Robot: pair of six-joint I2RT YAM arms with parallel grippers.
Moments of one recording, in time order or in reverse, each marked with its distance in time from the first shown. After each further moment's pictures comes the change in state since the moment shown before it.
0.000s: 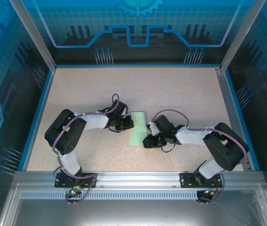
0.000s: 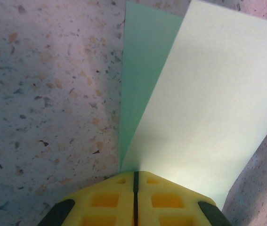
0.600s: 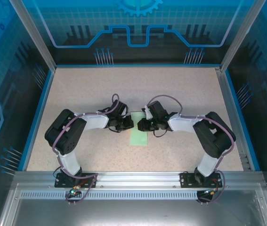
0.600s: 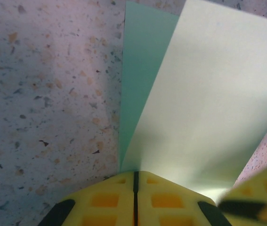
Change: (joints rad) left arm 0.000 0.000 0.000 0.000 0.000 0.001; right arm -0.070 0.219 0.274 0.055 0.116 -0.007
